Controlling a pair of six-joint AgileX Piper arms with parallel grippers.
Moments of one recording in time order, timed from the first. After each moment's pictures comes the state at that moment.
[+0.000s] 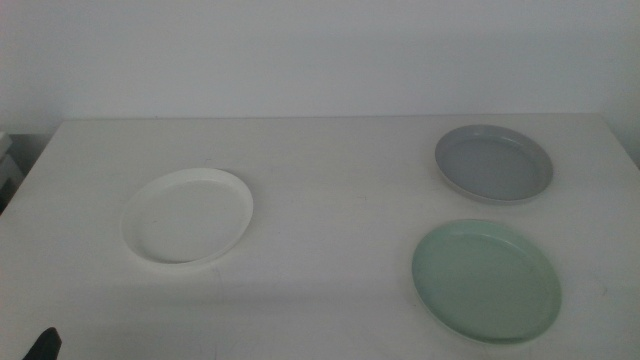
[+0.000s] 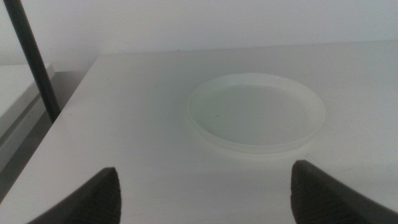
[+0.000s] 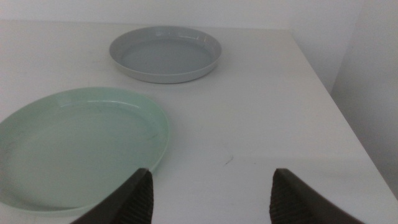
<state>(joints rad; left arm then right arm) 0.01 -0.01 0.03 -0.16 0.25 0.14 -0.01 -0.01 0.03 -0.05 0.35 0.03</state>
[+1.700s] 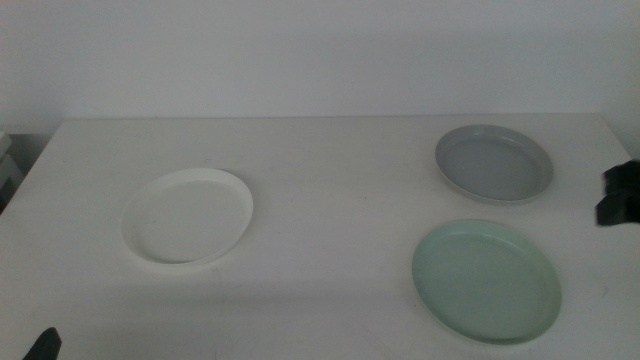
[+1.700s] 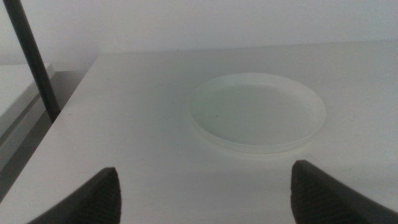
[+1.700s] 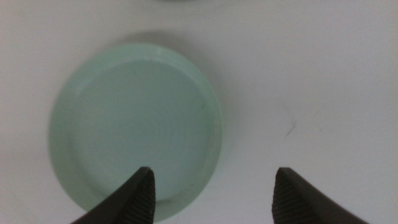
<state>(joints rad) 0.01 -0.01 0.03 -0.16 0.25 0.14 0.00 1.23 -0.98 0.14 0.92 0.09</state>
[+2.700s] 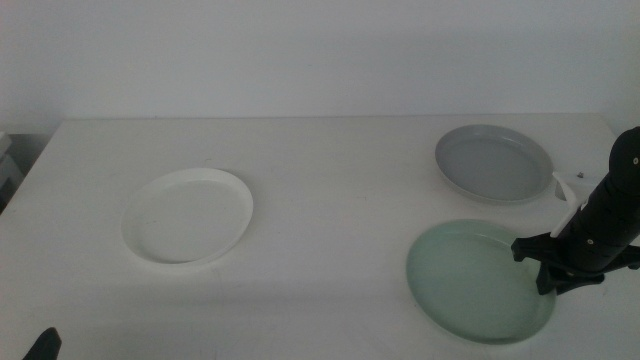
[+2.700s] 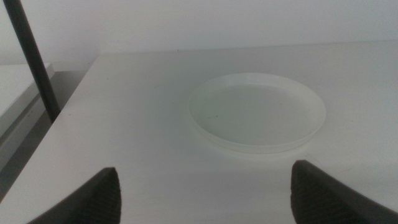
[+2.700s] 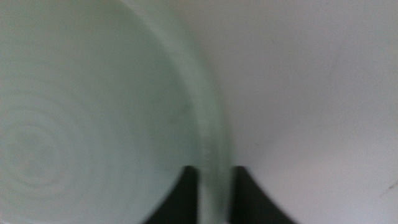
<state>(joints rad) 0.01 -0.01 0.03 -0.16 0.25 0.14 0.07 1.78 -0.99 0.15 0.75 0.04</state>
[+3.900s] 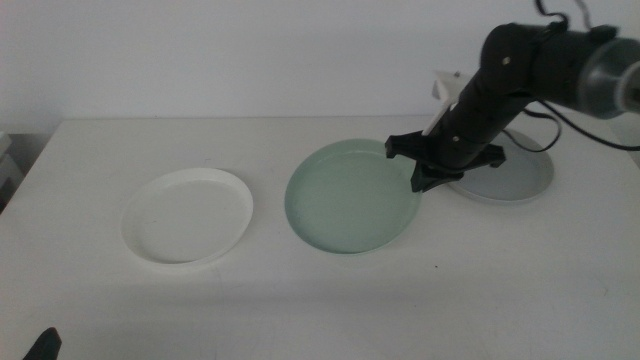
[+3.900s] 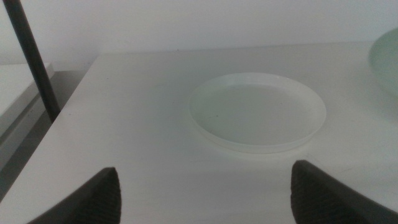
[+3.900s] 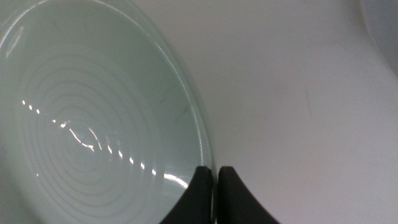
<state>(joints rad) 0.01 -0.01 0.03 -0.16 0.25 0.14 0.35 1.98 -1.59 0.22 0.90 0.19</state>
